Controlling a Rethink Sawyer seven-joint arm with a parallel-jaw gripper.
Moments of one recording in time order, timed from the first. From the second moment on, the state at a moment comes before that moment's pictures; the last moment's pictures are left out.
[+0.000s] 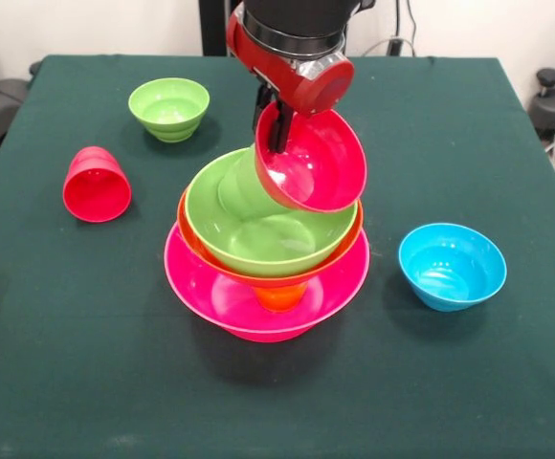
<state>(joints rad) -0.17 -0.51 -0.07 1.17 -0.12 0.97 2.50</state>
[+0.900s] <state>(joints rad) -0.12 -0.51 -0.08 1.17 -0.12 0.97 2.50</state>
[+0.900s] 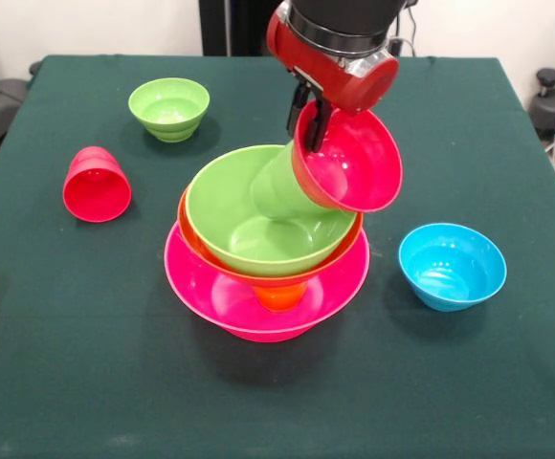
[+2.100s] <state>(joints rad) -0.13 -0.53 -0.08 1.17 -0.12 0.95 2.50</state>
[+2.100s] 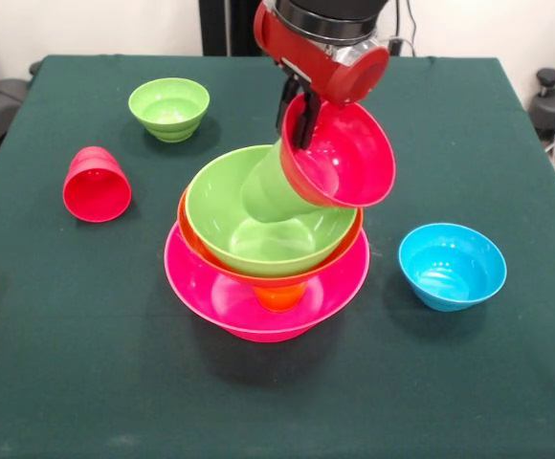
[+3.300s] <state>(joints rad) -0.18 -0.57 -0.07 1.17 -0.12 0.86 2.50</state>
